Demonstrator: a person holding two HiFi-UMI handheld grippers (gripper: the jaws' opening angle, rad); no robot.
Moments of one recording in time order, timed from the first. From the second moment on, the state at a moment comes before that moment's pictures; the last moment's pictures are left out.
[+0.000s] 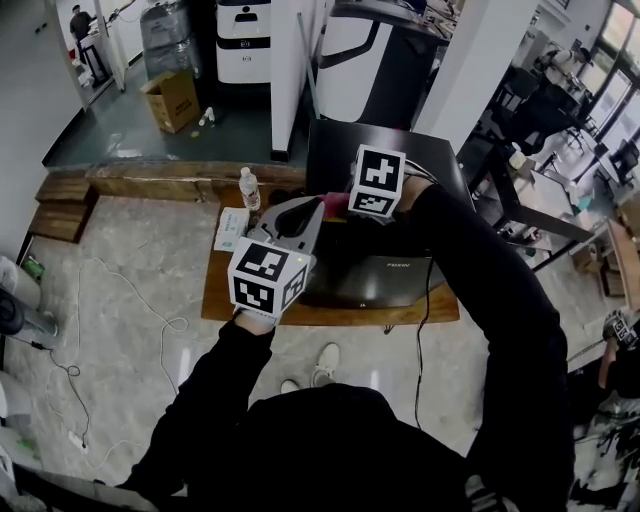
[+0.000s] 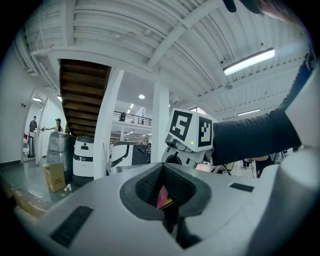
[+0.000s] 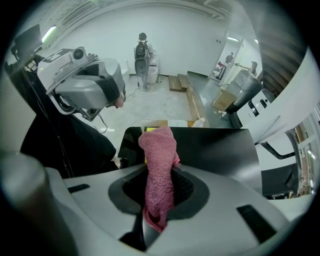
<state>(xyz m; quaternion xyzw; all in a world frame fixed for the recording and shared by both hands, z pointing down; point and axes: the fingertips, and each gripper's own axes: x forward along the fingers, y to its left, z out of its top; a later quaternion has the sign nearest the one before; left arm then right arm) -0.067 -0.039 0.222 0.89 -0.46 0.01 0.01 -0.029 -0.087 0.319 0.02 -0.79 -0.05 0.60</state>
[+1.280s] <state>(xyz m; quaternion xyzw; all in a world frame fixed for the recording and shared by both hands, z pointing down) 0.187 -0.179 0.163 0.89 -0.46 -0.01 -0.04 0.255 -0.290 0.229 0.18 -0.79 -0.09 0.58</state>
